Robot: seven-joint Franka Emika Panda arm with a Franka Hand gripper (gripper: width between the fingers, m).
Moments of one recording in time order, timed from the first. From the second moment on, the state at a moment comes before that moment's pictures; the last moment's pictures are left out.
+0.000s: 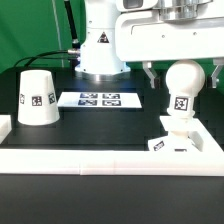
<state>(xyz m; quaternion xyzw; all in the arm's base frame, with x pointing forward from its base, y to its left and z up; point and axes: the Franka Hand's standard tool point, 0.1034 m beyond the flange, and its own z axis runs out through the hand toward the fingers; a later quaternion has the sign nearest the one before) 0.608 0.101 0.119 -0.98 0.16 -0.01 0.07</state>
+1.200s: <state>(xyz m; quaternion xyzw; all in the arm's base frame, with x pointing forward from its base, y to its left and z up) 0.608 0.112 0.122 -0.92 -0.40 -0.03 -0.01</state>
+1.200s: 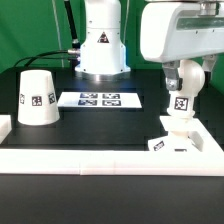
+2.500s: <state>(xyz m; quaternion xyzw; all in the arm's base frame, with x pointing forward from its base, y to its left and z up) 0.610 0.110 0.121 -0.92 -0.40 -0.03 -0.01</state>
